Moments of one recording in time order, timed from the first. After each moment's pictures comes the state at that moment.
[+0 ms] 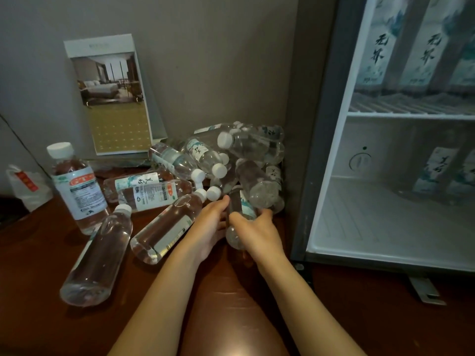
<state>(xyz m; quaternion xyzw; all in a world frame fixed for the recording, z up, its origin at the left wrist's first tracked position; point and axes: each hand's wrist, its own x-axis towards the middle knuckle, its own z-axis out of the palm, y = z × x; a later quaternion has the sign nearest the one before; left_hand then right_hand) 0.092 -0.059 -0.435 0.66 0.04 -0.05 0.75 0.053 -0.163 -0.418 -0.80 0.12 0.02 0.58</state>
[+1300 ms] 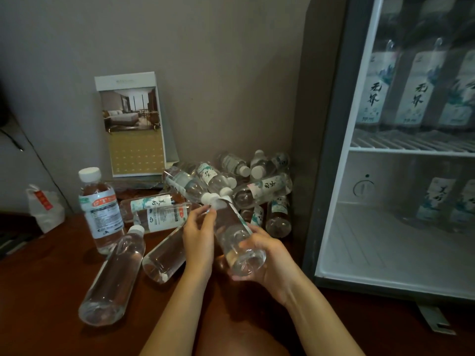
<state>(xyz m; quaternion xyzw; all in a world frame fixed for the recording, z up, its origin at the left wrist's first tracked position) 0.078 -0.046 -0.422 0.61 0.07 0.24 0.75 0.036 -0.174 -0.401 -0.59 -0.07 0.20 0.78</state>
